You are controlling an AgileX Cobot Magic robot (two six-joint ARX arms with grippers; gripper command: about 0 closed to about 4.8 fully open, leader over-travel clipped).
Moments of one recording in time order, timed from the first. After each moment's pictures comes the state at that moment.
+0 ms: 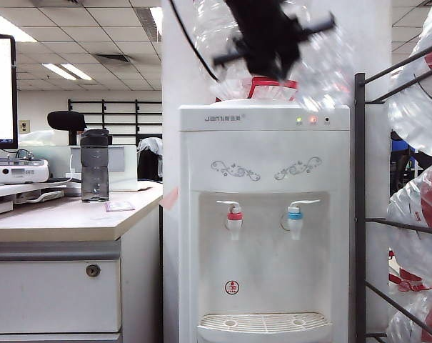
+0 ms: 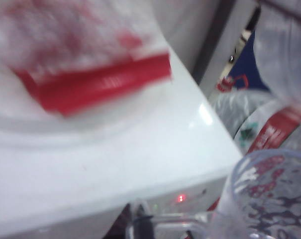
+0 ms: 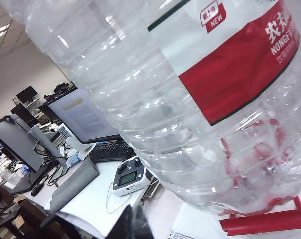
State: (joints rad) left arm -0.80 2.06 1.89 -0.12 -0.35 -0.29; right arm 0.00 1.51 1.77 -0.19 -0.71 0.64
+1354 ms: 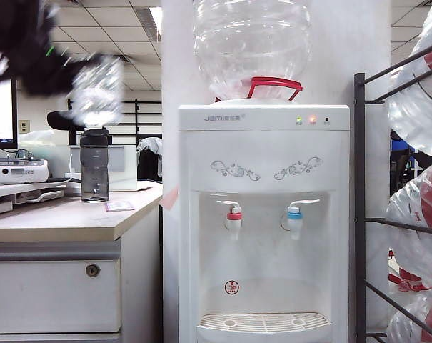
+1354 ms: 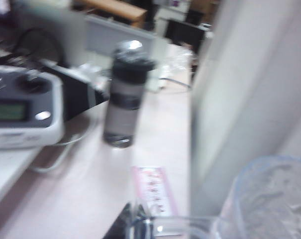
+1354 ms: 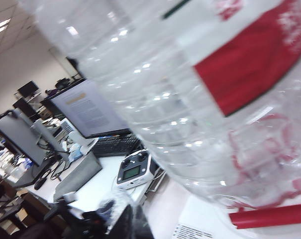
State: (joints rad) left arm -0.13 1.69 1.11 0.49 -0.25 -0.22; right arm 0.02 1.49 1.77 -0.23 -0.70 0.63
